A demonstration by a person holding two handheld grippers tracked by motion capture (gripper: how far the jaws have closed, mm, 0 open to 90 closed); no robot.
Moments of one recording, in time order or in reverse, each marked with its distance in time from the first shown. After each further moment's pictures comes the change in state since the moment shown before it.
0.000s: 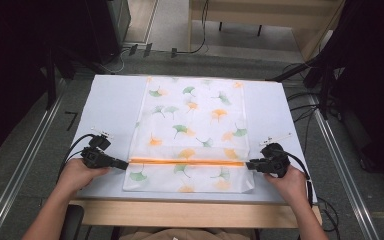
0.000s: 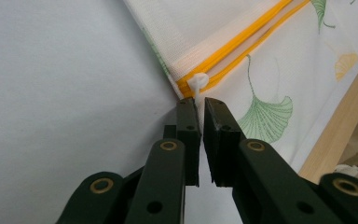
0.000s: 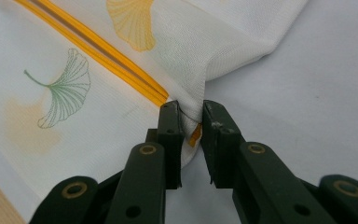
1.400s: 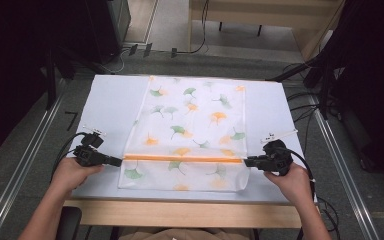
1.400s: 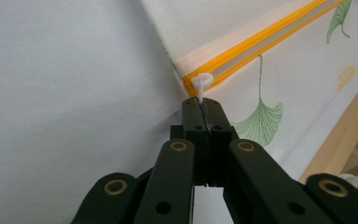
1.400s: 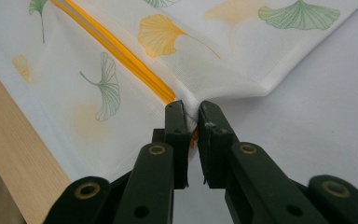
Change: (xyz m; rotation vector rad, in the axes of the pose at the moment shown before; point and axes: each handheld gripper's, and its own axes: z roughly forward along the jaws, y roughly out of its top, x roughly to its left) left arm 0.007 -0.004 -0.015 -0.040 0.037 -0.038; right arm 0.019 0.013 -0.029 -0.067 0.074 -0.060
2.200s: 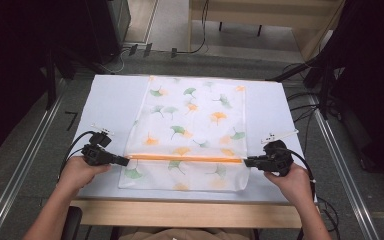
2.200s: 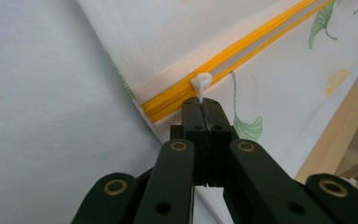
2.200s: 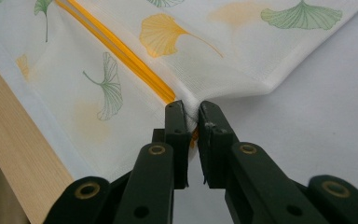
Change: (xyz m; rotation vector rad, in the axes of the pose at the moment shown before) left arm -0.014 0.010 0.010 0.007 -0.015 0.042; right arm 0.002 0.000 -0.002 -0.010 0.005 0.000
